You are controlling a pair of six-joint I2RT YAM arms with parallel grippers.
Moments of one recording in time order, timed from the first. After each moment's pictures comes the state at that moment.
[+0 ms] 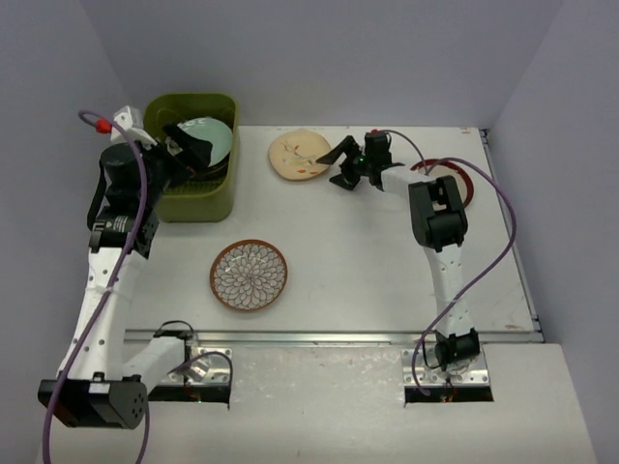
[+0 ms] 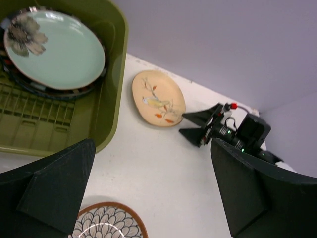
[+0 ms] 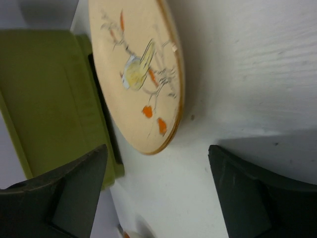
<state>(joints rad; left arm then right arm) 0.03 1.00 1.16 -0.35 0.08 -0.56 0.24 2.46 1.72 0.16 -0.49 1.03</state>
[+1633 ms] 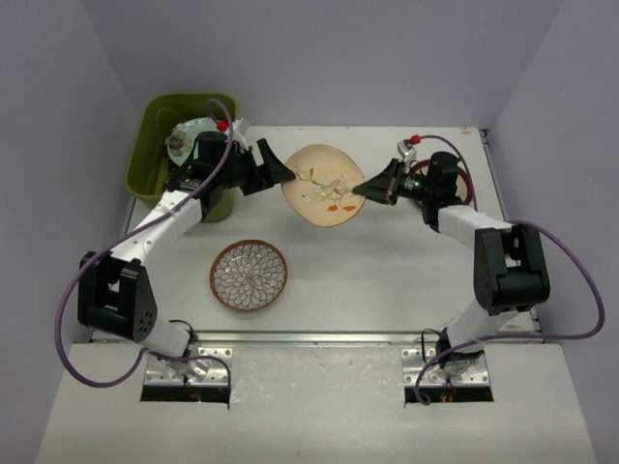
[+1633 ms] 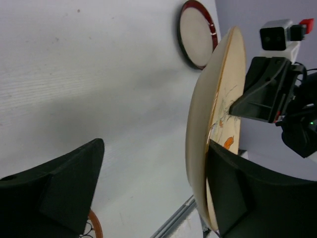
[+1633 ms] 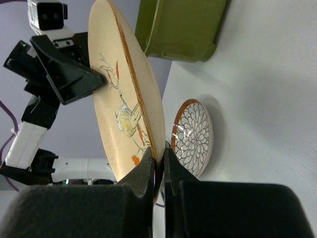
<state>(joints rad) -0.23 1.48 1.17 -0.18 0.50 -0.64 0.09 1.68 0.88 0.58 -1.05 1.03</state>
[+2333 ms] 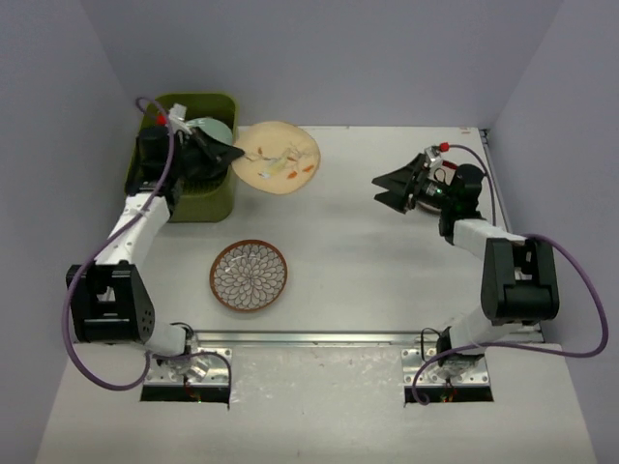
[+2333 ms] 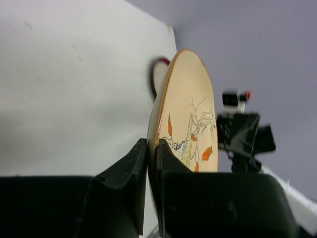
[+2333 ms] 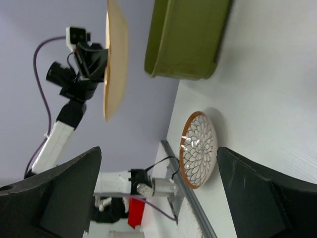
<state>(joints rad) 0.02 1.45 1.11 0.05 0.68 -0.88 -0.02 1.60 0.76 0.76 -1.06 1.18</state>
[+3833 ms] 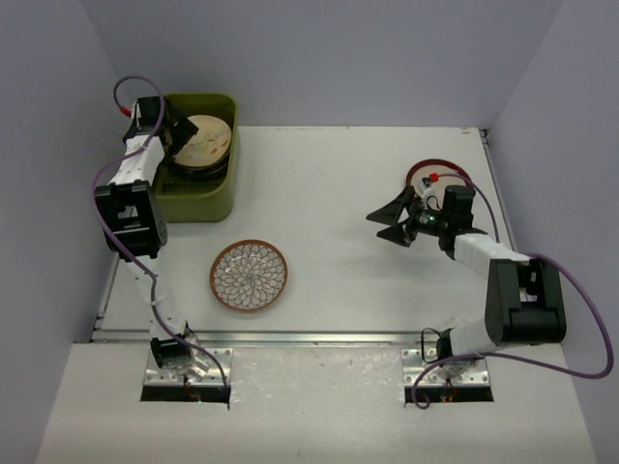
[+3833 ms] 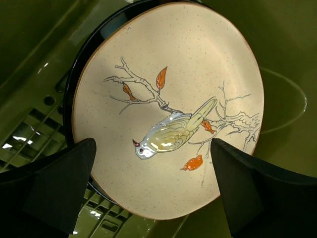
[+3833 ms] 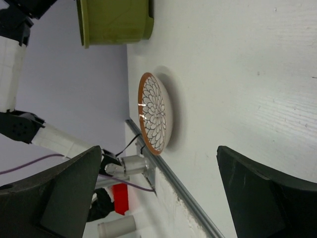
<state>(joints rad) 0.22 2.17 1.90 -0.45 -0.06 -0.71 -0.04 1.47 0.60 0.29 -0.97 0.84</state>
